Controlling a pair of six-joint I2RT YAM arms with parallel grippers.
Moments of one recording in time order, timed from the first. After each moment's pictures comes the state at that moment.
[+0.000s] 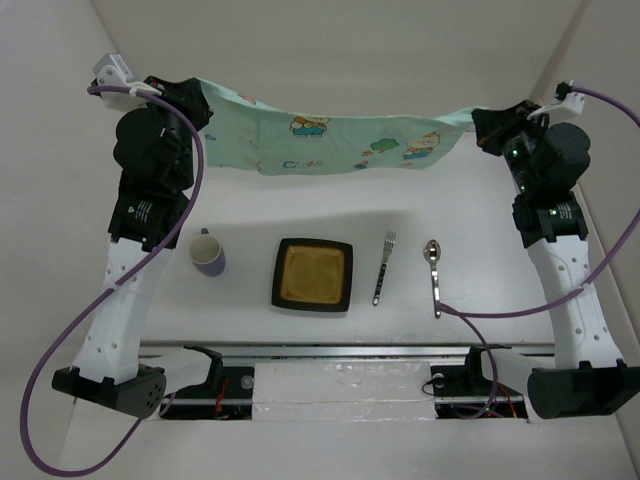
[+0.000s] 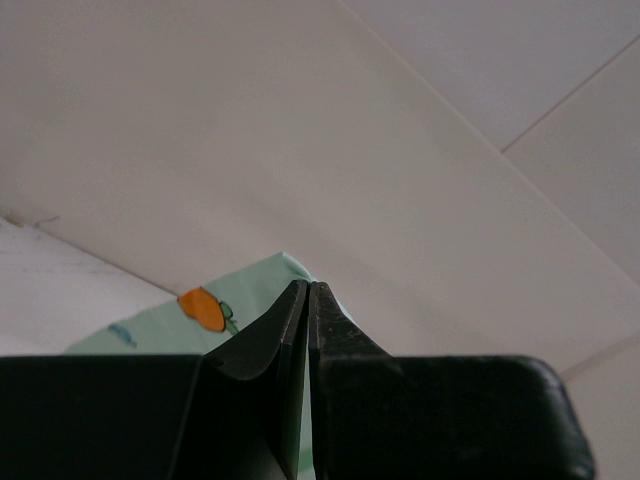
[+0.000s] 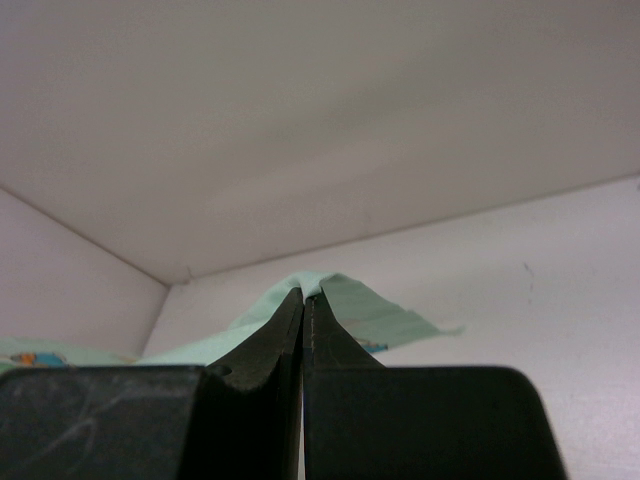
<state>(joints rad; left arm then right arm) -0.31 1.23 1.63 -0.24 -0.43 -0.60 0.04 1.18 1.30 -0.06 -0.10 0.56</state>
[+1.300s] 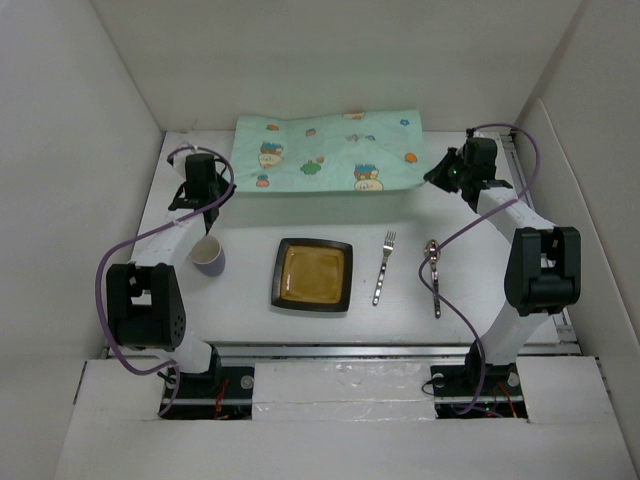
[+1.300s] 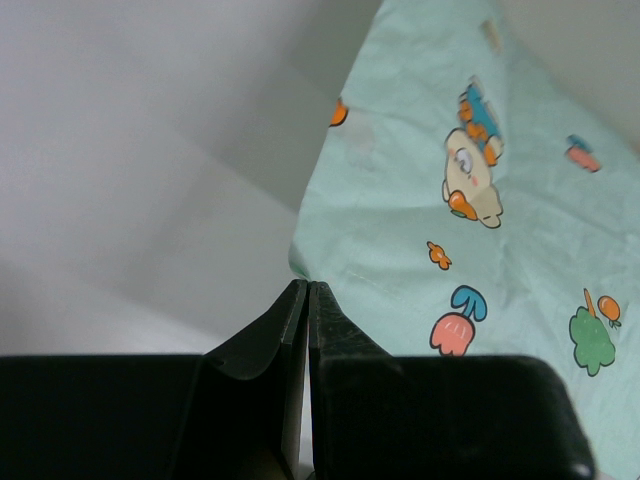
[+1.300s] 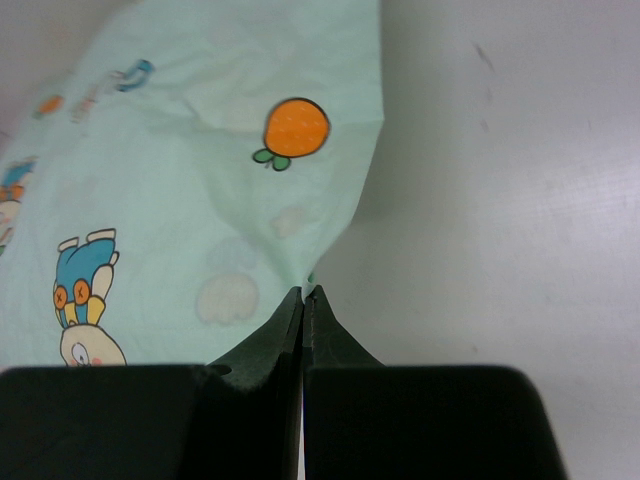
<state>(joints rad) -0.06 1.51 1.13 -0.10 -0.19 -0.73 0.02 1.72 1.30 -0.02 -0.21 0.52</state>
